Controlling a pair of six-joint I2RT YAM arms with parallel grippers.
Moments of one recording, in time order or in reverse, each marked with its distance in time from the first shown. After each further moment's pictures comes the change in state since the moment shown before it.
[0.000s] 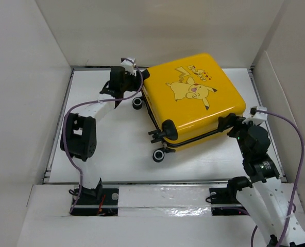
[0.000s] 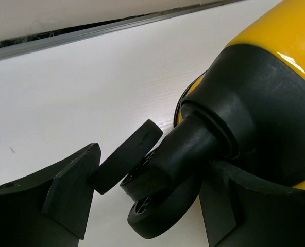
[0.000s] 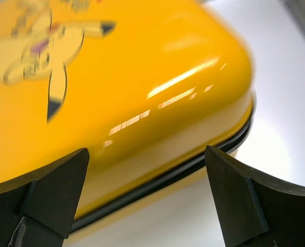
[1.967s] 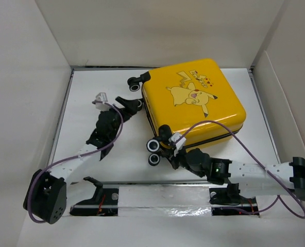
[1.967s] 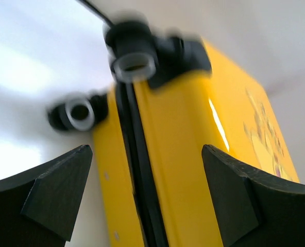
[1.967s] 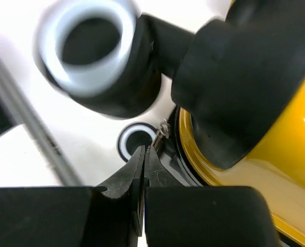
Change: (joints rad) left arm -0.216 -0.761 -0.896 0.433 -0.337 -0.837; right arm 1.046 0.570 -0.070 0.520 0.132 -0.133
